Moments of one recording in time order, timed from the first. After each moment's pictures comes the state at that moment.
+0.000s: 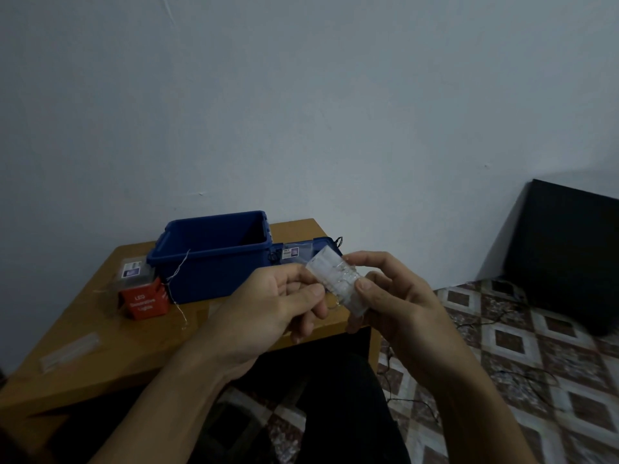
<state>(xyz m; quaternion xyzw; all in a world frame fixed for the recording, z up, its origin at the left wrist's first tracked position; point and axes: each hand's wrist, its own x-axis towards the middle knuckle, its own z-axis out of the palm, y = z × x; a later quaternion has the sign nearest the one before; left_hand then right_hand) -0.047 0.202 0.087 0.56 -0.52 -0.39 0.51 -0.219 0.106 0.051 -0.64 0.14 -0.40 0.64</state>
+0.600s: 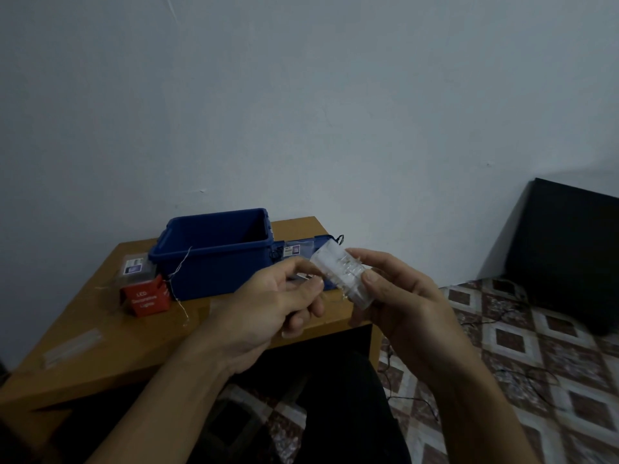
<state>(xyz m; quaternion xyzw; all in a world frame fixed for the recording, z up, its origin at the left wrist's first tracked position) -0.040 0.194 0.077 0.54 -0.47 -0.44 0.53 -0.216 0.106 0.052 -0.59 0.12 -0.41 0.69</state>
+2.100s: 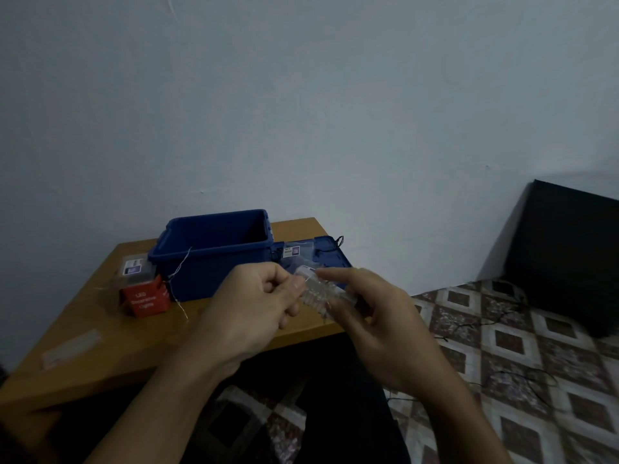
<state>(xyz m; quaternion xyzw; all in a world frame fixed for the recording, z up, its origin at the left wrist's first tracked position) -0.043 0.206 0.087 0.70 -0.47 -0.22 0.49 -0.207 0.118 0.044 -0.85 0.23 -0.39 0.27</state>
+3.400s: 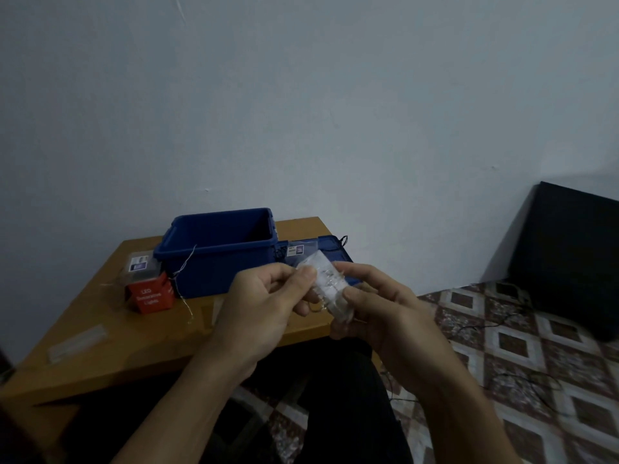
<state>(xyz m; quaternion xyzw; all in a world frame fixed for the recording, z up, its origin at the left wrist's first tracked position) -0.047 0.201 0.070 0.62 -0.46 -0.23 0.59 -0.201 0.112 0.045 -0.58 0.16 -0.36 0.71</state>
